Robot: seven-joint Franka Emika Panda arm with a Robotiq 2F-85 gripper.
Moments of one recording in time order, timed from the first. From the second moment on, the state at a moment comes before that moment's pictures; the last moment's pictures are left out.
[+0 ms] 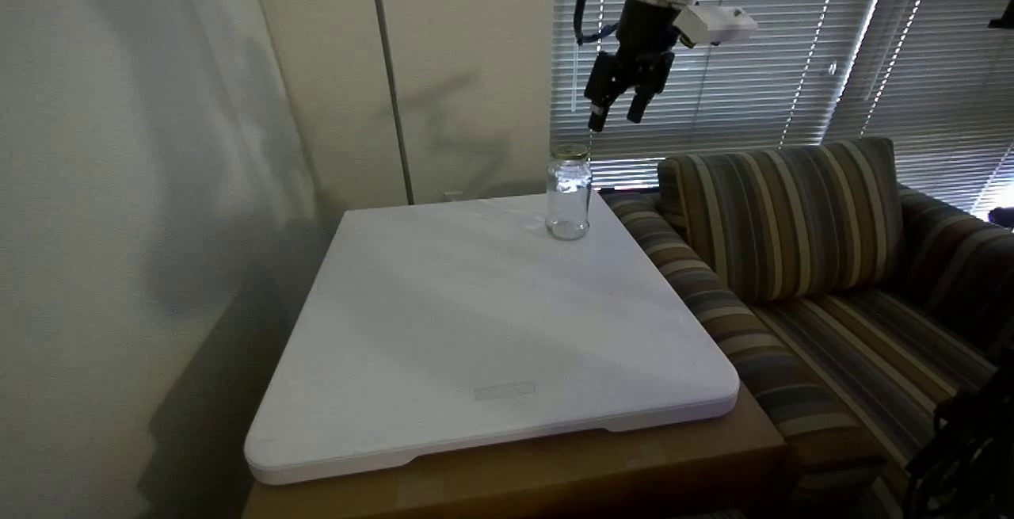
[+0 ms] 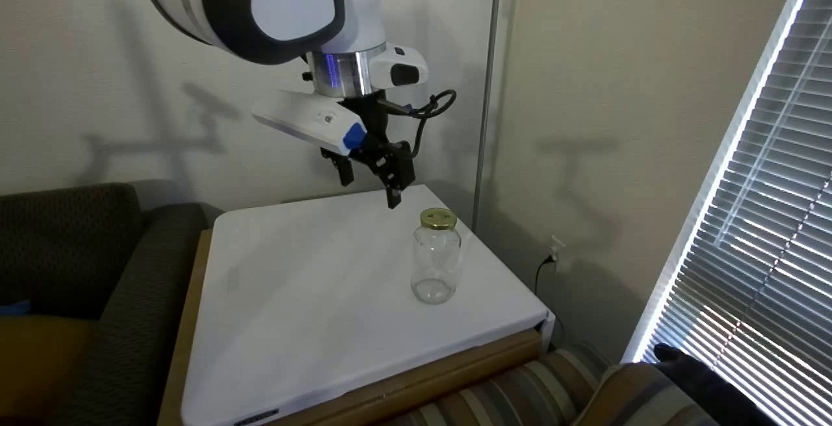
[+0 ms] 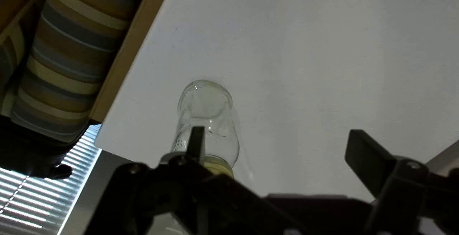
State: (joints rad) arm -0.08 0.38 0.00 -1.95 0.13 2.56 -0.18
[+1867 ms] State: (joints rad) arm -0.09 0.46 -0.01 -1.53 0.11 2.14 -0.17
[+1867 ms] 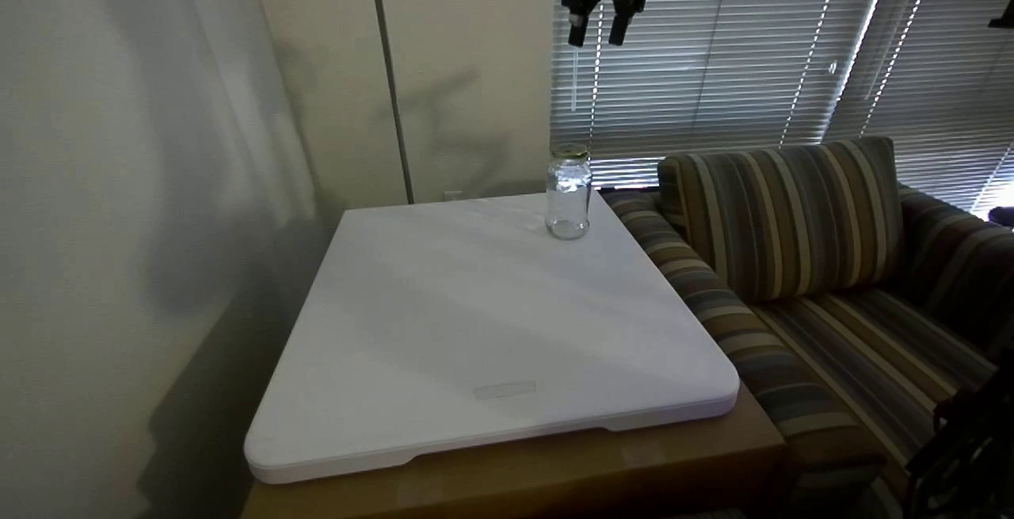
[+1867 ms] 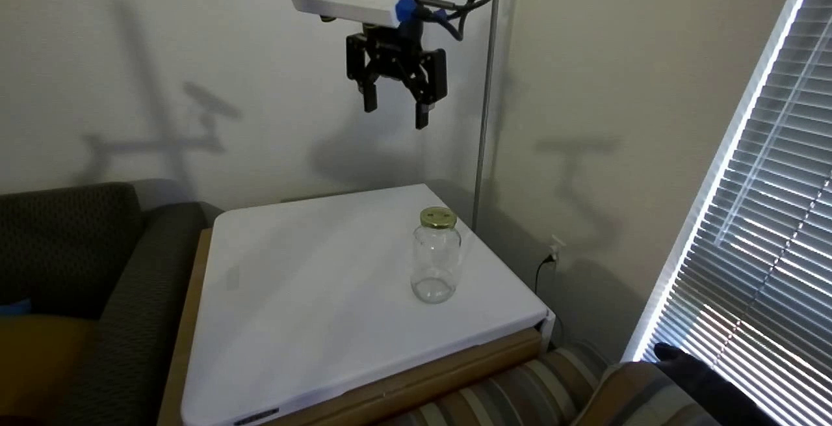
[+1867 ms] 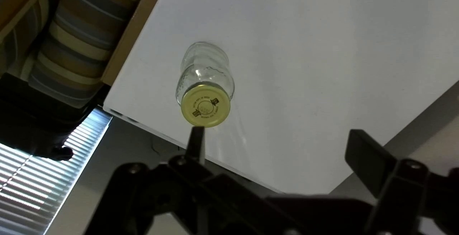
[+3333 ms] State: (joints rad) arm -0.10 0.64 0.00 -1.37 0.12 2.12 -0.14
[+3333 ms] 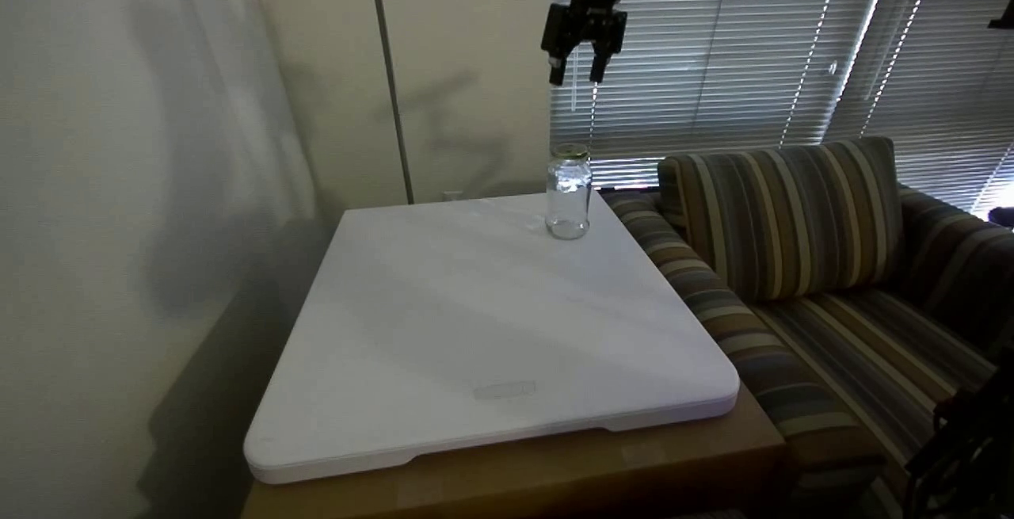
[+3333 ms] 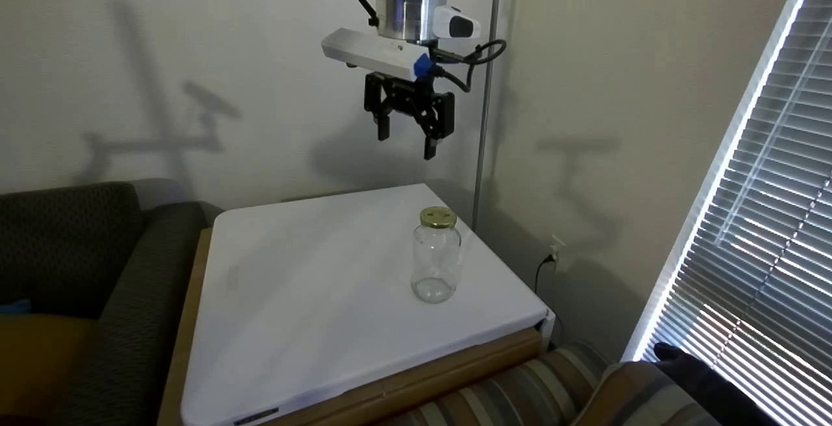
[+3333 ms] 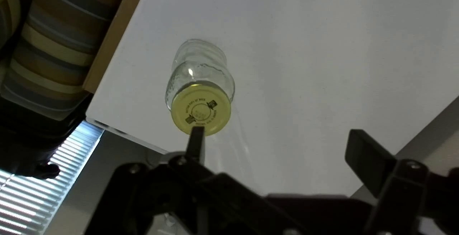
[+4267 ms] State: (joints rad) arm -0.11 0.78 0.01 -1.22 0.12 2.10 -0.14
